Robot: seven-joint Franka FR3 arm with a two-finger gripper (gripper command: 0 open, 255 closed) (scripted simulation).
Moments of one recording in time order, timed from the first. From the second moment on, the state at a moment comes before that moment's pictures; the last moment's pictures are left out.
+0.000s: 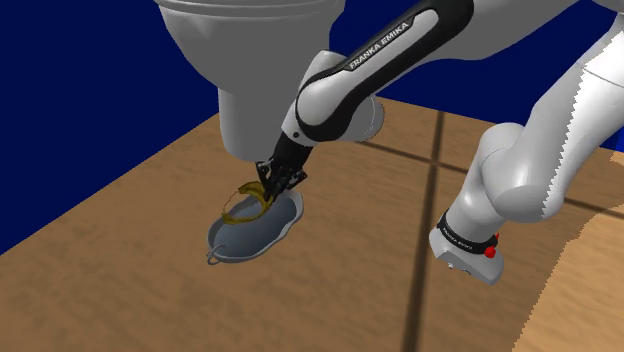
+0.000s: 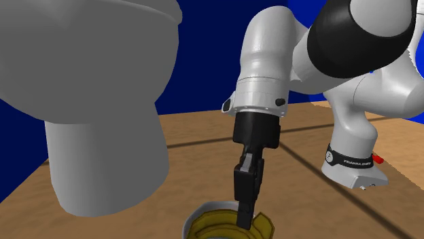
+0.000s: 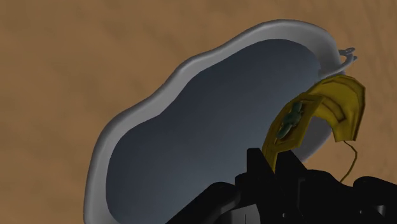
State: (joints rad) arm 0.39 -0.18 0.27 -2.59 0.85 2.70 0.30
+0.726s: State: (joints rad) arm 0.41 -0.12 0.27 -2.59 0.92 2.76 0.23
